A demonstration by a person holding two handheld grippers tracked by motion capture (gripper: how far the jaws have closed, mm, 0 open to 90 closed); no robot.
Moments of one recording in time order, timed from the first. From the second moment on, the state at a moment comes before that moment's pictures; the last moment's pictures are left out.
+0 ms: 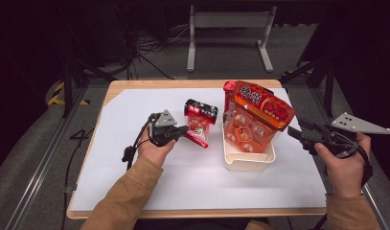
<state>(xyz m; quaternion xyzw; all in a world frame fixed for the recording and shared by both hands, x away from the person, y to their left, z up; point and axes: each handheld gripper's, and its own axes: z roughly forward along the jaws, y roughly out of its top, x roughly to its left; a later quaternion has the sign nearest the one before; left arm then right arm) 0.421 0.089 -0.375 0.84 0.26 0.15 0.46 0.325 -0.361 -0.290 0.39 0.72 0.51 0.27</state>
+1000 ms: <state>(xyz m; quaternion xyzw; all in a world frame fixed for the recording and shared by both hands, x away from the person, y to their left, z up) 0.350 0.087 -0.343 0.81 0.15 0.14 0.55 0.364 -0.264 -0.302 0.34 0.76 0.54 0.12</state>
